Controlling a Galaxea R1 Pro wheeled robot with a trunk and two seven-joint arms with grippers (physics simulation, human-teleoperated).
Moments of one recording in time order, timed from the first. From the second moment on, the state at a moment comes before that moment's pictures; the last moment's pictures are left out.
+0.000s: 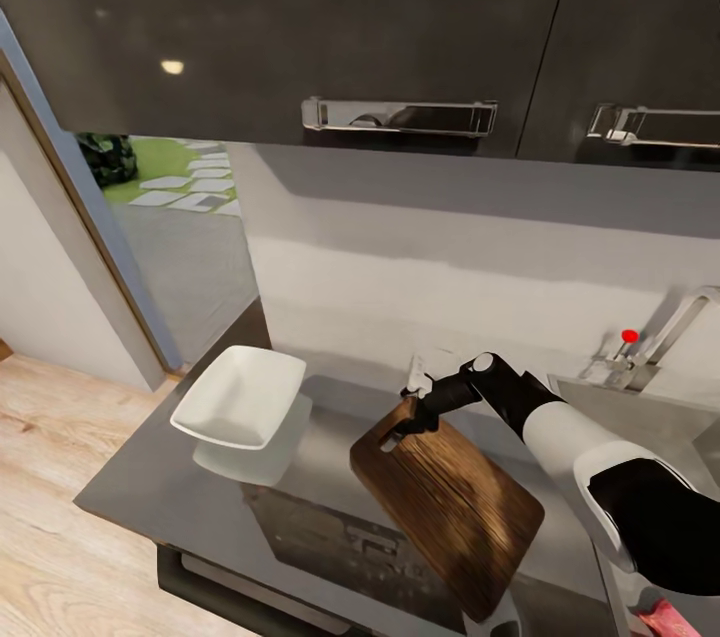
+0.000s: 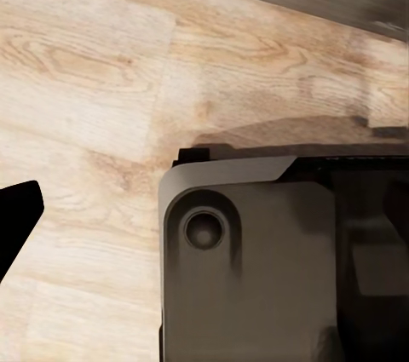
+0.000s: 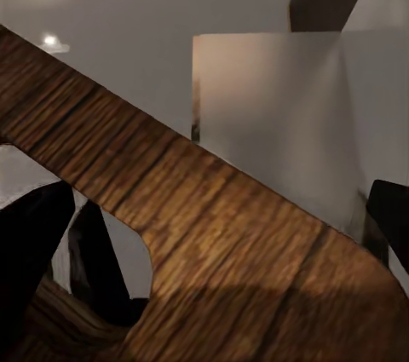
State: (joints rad) left arm 0.00 0.01 0.00 -0.48 0.00 -0.08 0.00; right arm -1.10 -0.04 0.39 -0.32 0.39 -0.03 1.06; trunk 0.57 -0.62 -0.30
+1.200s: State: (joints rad) left arm 0.00 0.01 0.00 -0.49 0.00 -0.08 0.00; right arm -1.10 -0.04 0.39 -0.32 0.39 -0.02 1.06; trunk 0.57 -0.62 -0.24
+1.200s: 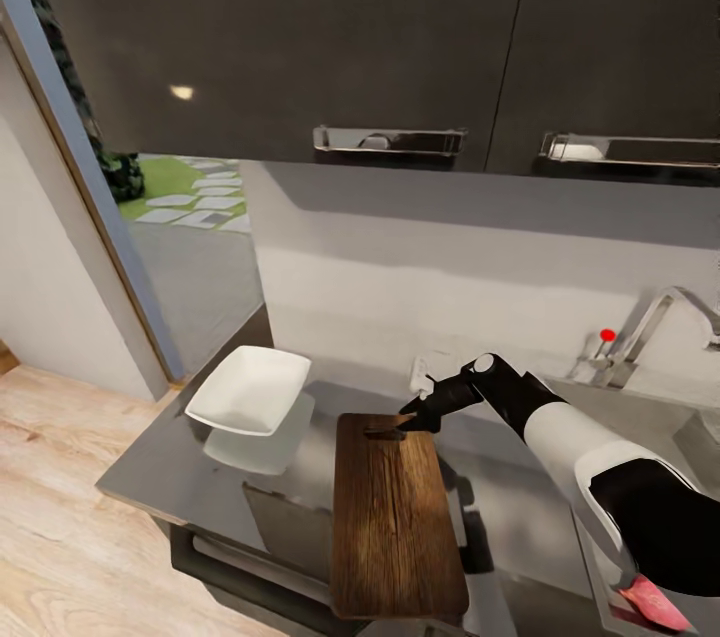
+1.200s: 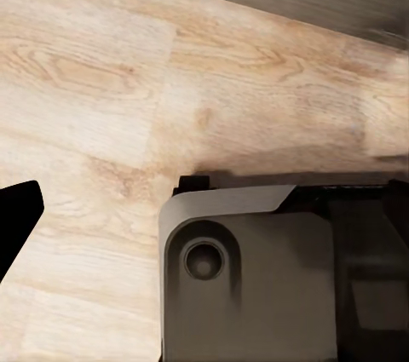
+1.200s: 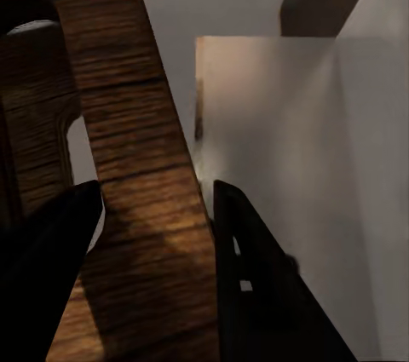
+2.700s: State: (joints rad) left arm 0.00 0.01 -0.01 -0.48 0.00 -0.08 0.00; right arm -1.10 -0.04 0.38 -0.36 0.40 0.25 1.00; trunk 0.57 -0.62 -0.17
